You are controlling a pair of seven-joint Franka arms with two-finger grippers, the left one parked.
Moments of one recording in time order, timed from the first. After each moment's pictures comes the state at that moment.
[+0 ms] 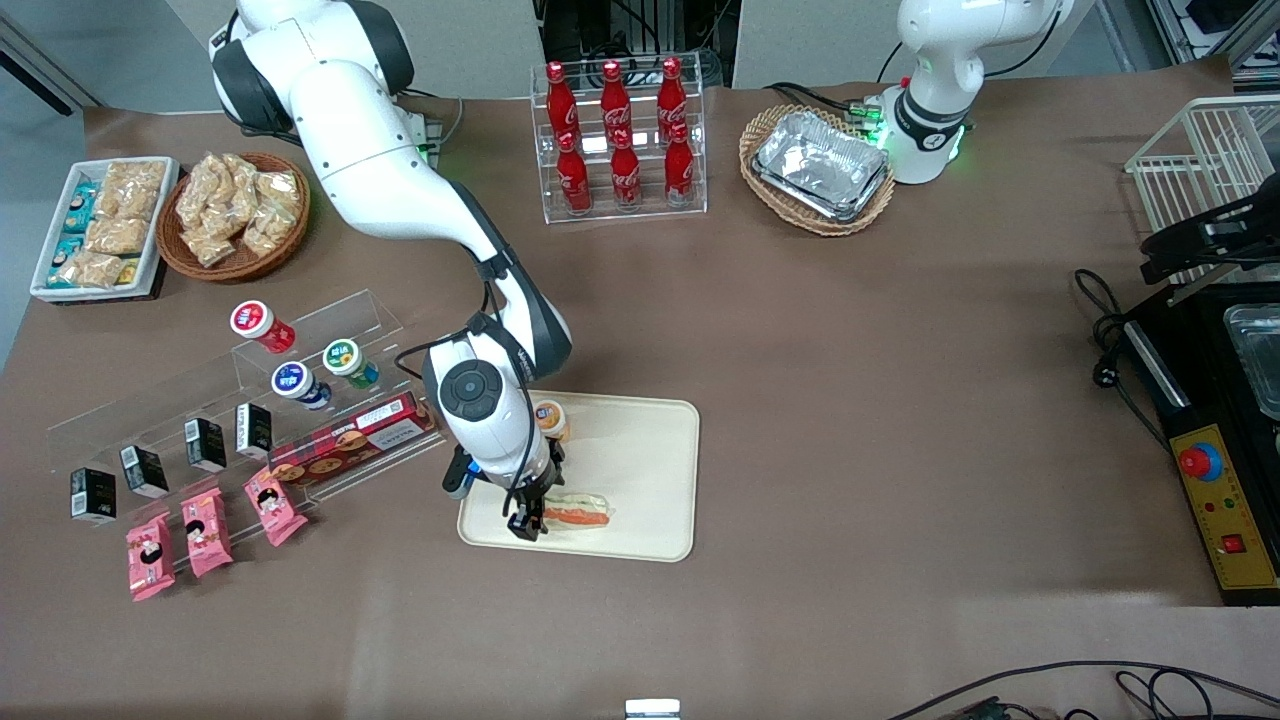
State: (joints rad) arm 0.61 0.81 -0.16 -1.44 0.12 2.48 2.29
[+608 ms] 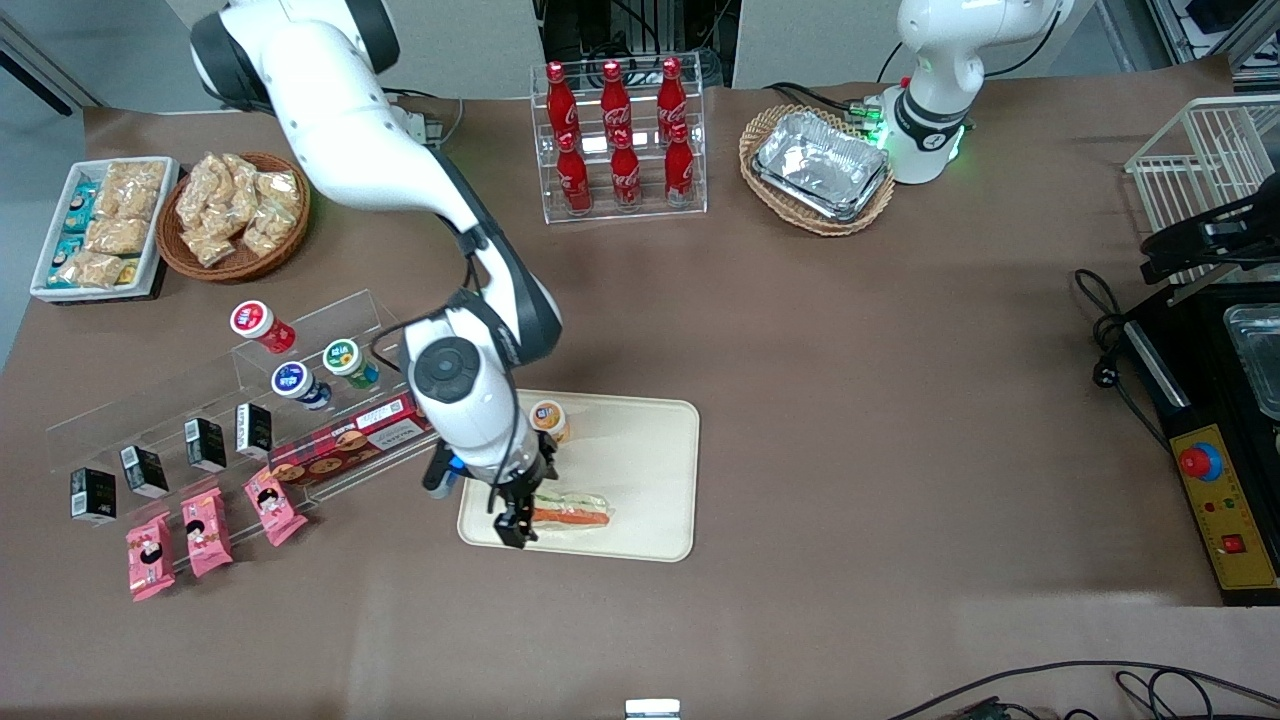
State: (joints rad) arm 0.61 0.70 -0.17 -1.41 0.11 2.37 2.25
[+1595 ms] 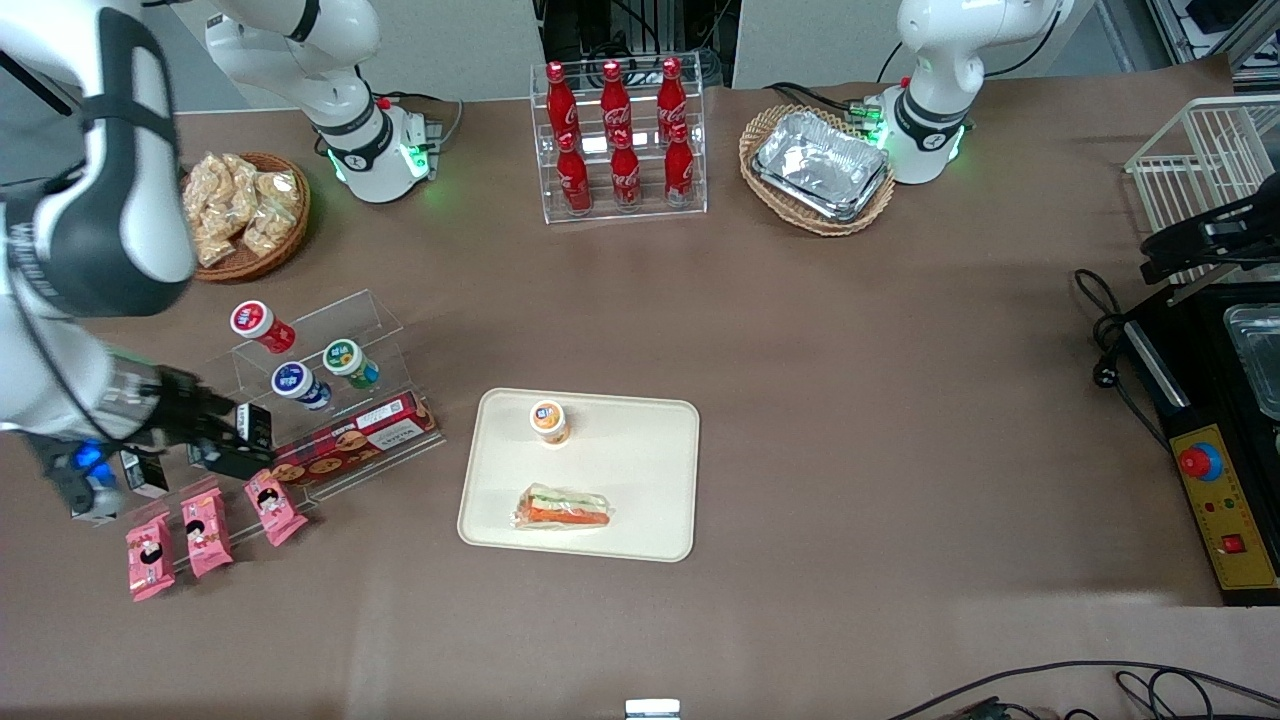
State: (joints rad) arm 0.17 0.31 -0.18 -1.46 0.16 1.71 0.74
